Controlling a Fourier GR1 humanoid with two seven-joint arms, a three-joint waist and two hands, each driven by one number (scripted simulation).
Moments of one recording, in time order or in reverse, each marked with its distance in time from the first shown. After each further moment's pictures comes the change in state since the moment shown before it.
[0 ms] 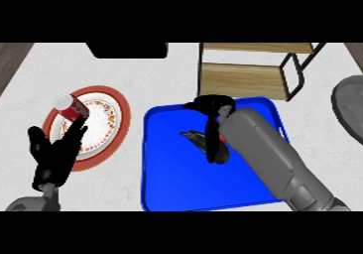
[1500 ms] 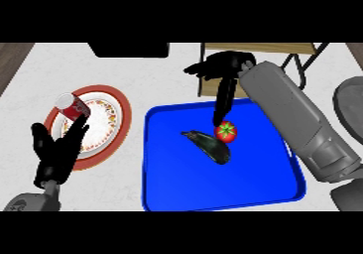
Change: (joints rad) left arm -0.026 0.052 -0.070 0.025 0.068 0.054 -0.001; right arm -0.273 -0.119 -0.058 0.263 -0.360 0.042 -0.157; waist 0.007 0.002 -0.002
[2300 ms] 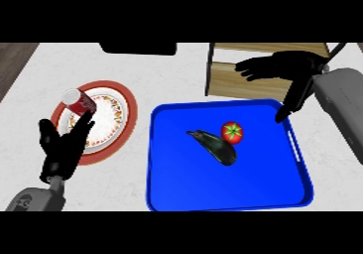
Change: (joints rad) left arm -0.037 0.009 -0.046 0.012 0.014 0.018 -0.009; right arm 0.170 -0.278 -0.081 -0.023 -0.182 0.159 -0.307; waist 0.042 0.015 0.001
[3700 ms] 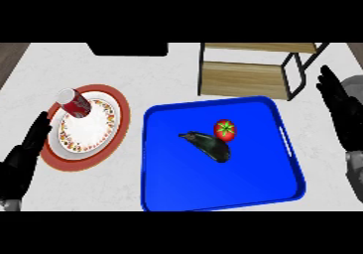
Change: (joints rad) left arm 0.156 0.186 0.038 -0.125 -0.134 0.041 -0.320; right arm 0.721 -0.042 -0.191 -0.840 0.060 -1.109 0.086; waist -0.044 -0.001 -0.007
